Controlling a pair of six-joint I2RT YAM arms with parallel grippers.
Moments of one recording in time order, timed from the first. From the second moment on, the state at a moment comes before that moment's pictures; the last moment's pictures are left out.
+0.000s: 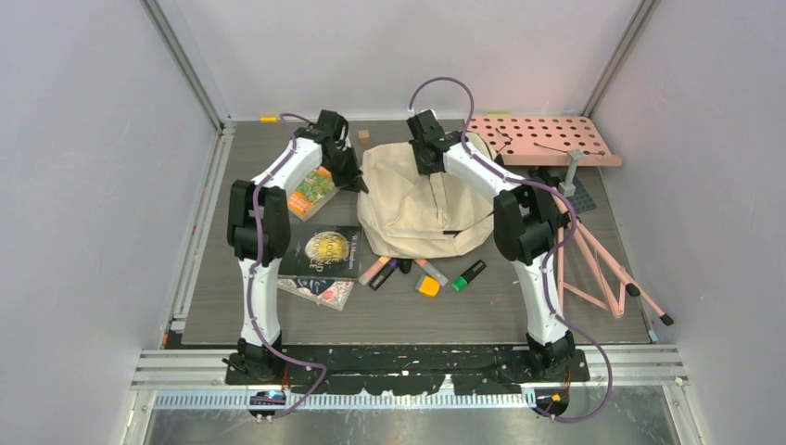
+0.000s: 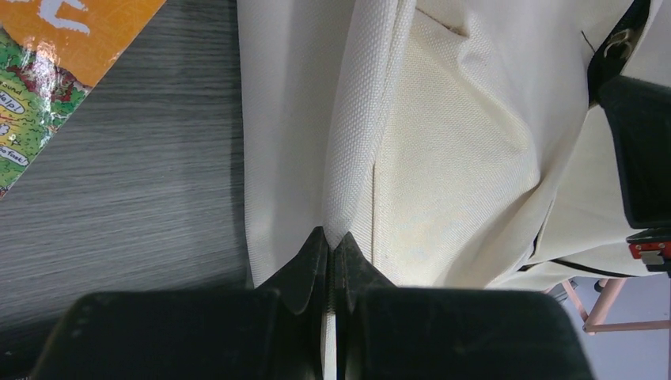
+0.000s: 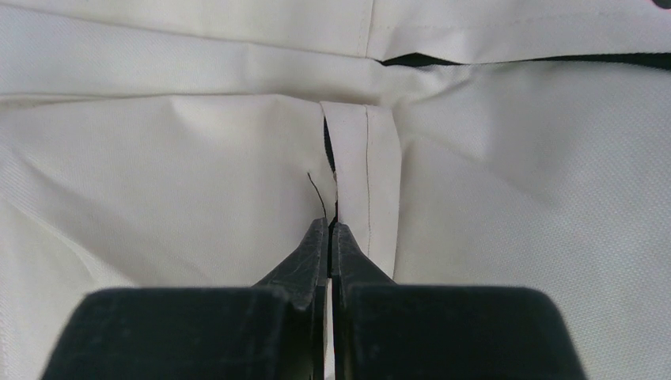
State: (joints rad) left arm -0.27 2.17 1.85 -0.81 0.33 -0.58; right arm 0.51 2.26 1.97 -0.58 0.30 0.17
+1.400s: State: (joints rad) left arm -0.27 2.17 1.82 -0.77 0.26 -0.67; right arm 0.51 1.98 1.65 -0.70 0.11 0.16
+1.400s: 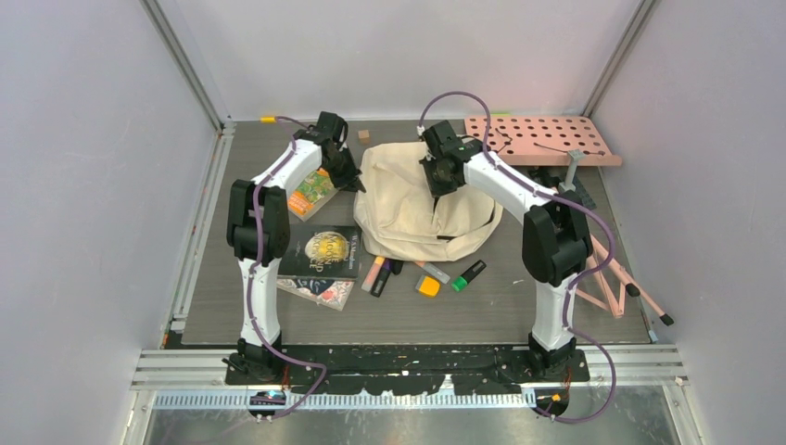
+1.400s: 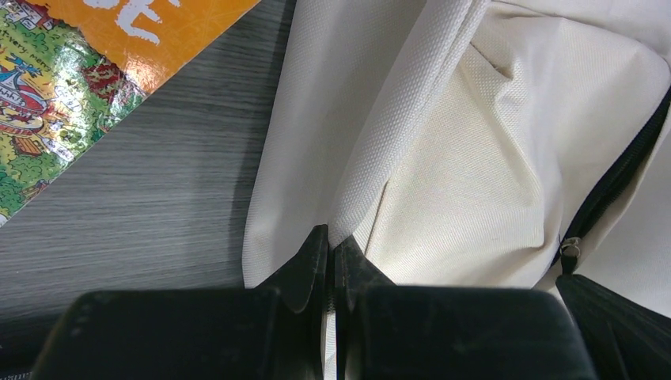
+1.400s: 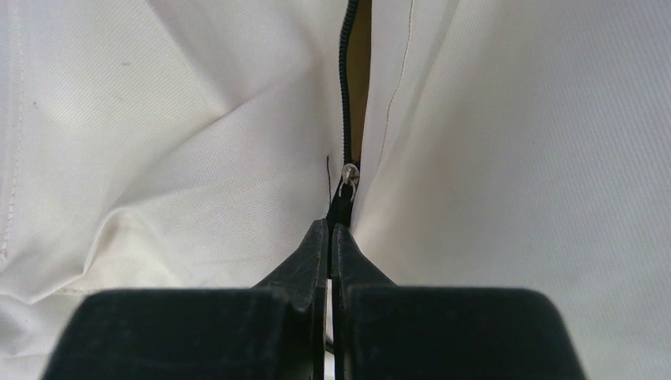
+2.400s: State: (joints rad) left arm -0.27 2.17 1.82 -0.76 0.22 -0.71; right arm 0.52 1.89 1.52 -0.70 -0.04 0.17
